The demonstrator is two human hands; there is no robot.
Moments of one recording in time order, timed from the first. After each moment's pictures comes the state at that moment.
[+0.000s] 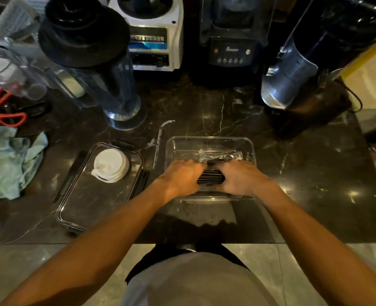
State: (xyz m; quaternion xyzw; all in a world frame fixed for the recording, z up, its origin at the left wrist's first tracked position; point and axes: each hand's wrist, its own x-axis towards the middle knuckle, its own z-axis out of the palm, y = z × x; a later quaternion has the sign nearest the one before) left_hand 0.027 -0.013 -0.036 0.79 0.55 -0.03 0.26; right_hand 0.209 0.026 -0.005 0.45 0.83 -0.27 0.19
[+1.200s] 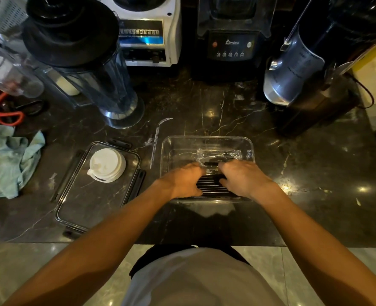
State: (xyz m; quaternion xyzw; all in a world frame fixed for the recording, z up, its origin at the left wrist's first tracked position) left_hand 0.033 -0.005 -0.064 0.74 0.54 -0.05 0.40; right_hand 0.220 0.036 -0.015 0.46 0.84 -0.20 0.20
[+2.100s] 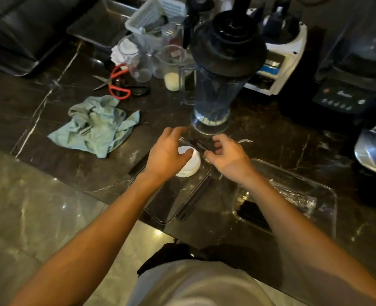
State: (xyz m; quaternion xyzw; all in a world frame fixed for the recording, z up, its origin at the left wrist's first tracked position) left_hand -0.173 -0.086 -0.017 0.46 0.82 0.30 0.19; right_hand -0.018 0.027 -0.007 0.45 0.80 -0.38 -0.03
